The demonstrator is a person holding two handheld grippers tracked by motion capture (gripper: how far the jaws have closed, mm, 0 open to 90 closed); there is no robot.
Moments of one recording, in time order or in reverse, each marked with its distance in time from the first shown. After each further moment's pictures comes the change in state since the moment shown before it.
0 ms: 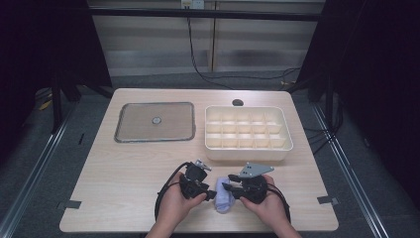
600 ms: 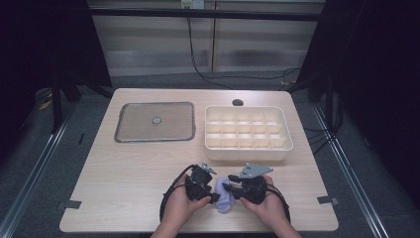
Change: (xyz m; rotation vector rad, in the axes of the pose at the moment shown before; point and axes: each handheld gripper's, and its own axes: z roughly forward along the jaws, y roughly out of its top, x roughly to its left) left arm -0.006 0.000 0.017 0.030 0.026 0.037; right arm -0.002 -0.004 0.004 0.001 -0.002 -0.007
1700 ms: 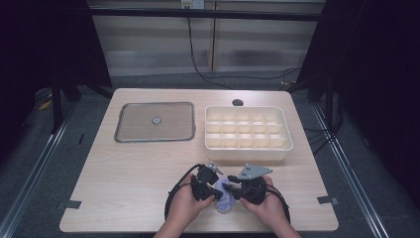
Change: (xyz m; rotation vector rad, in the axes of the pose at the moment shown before) left arm -0.013 0.011 0.000 0.006 -0.068 0.030; right arm 0.002 0.000 0.000 -0.004 -0.003 -0.027
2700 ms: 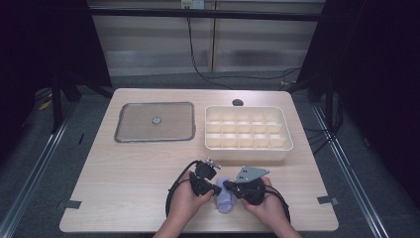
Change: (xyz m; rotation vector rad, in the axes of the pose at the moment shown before) left arm 0.015 0.005 -0.001 -0.027 0.022 -0.074; right arm 0.006 0.004 -0.002 0.033 0.031 -0.083
